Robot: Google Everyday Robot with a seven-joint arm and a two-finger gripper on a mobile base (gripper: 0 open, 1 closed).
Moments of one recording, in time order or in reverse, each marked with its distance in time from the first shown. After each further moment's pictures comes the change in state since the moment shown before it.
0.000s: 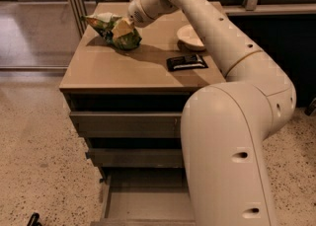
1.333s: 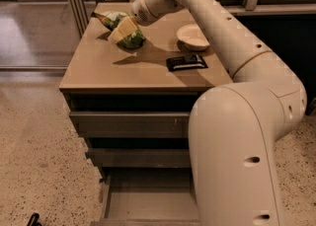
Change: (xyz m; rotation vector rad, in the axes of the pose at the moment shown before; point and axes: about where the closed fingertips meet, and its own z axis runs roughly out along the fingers) arm -0.001 -0.001 -0.016 0.016 -0.020 -0.007
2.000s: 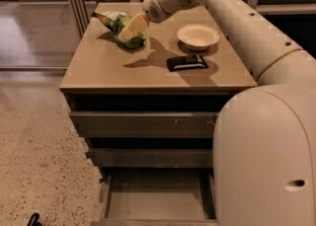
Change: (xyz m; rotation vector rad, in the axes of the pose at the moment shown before) arm 0.009 -0.005 -0.048 0.077 0.007 -0.022
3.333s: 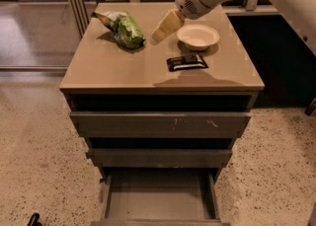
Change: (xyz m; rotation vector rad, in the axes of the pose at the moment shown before) arm 0.028 0.035 -0.132 0.108 0.121 -0.024
